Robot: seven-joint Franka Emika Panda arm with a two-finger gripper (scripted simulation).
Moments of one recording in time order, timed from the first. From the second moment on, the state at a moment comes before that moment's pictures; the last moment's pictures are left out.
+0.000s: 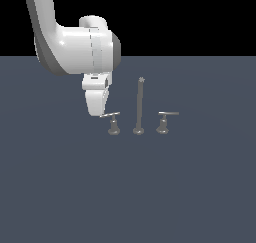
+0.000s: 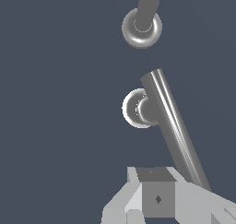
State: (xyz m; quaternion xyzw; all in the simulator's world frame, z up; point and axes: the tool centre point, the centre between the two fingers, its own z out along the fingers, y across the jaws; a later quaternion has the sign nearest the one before) arm 0.035 0.098 0.090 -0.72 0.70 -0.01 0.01
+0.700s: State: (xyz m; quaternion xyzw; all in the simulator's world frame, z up) arm -0.004 0.101 0.089 -0.73 0.69 0.00 0.01
